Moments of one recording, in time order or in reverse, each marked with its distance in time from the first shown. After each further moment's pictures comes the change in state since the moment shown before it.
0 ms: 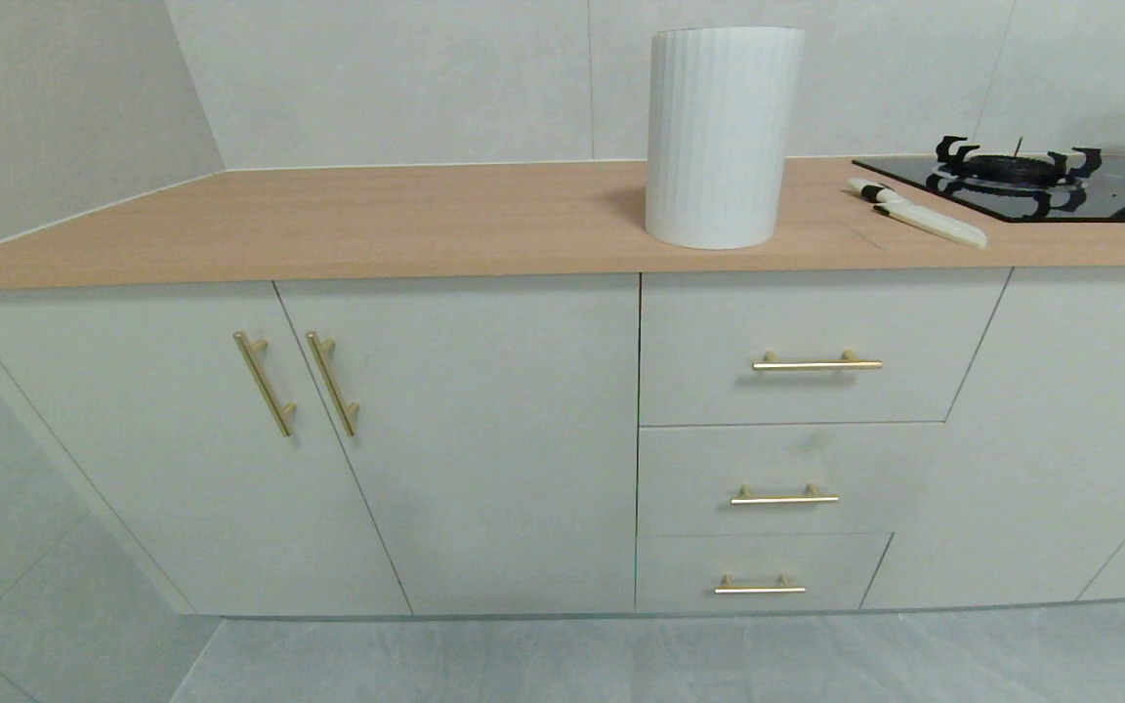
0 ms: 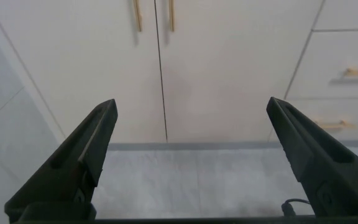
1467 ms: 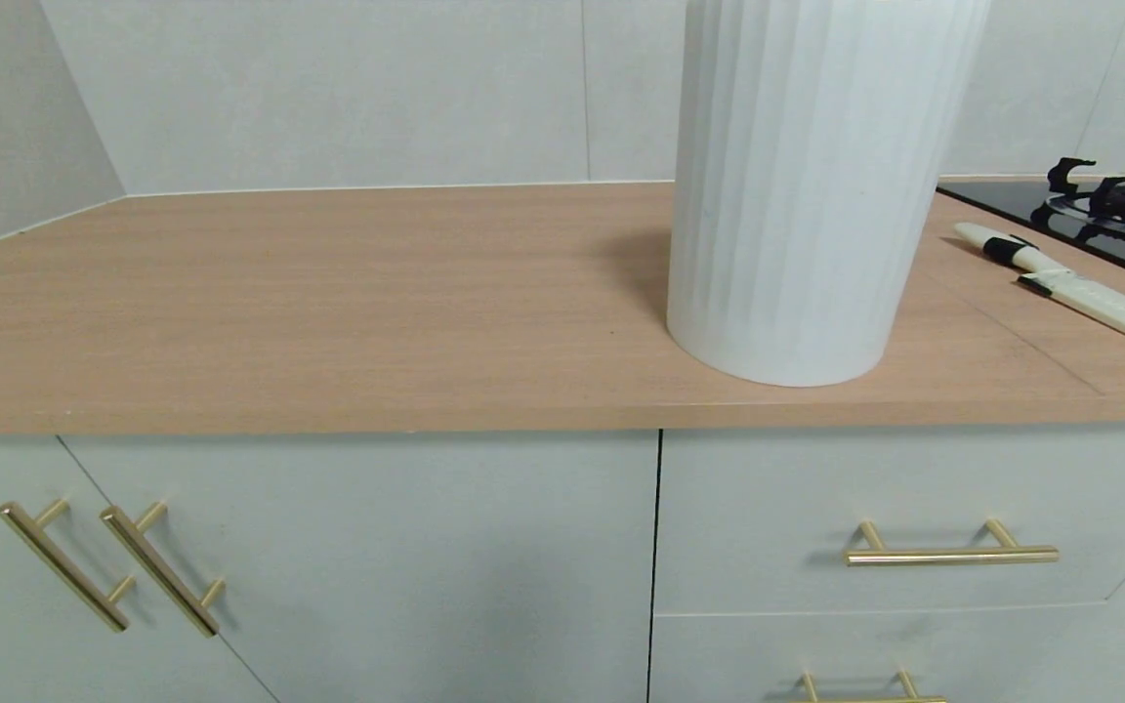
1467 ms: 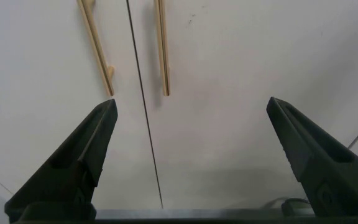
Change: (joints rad) left arm 0.000 0.000 0.000 0.000 -0.001 0.000; right arm 0.000 0.001 0.000 0.000 0.000 0.001
